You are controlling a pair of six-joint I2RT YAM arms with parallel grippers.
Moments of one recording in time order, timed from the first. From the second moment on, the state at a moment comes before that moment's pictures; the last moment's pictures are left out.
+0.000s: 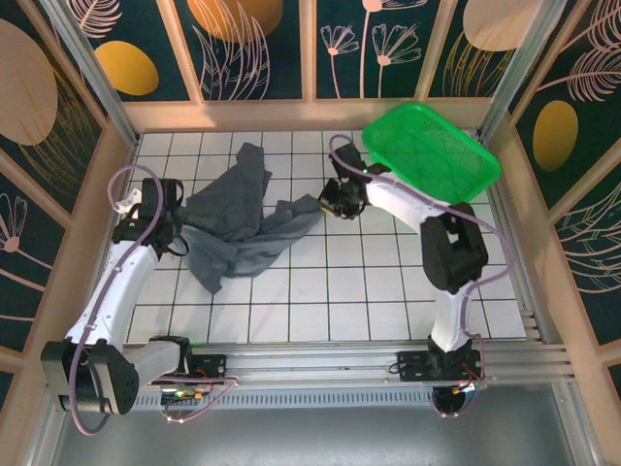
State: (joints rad) left arm -0.06 1.14 0.98 -0.68 -0.32 -1.00; right arm 0.54 1.90 1.53 -0.66 -0.18 0.97
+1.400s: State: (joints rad) left arm -0.04 1.24 1.00 -0.55 -0.27 -1.00; right arm 0.37 1.91 1.66 -0.76 -0.02 0.67
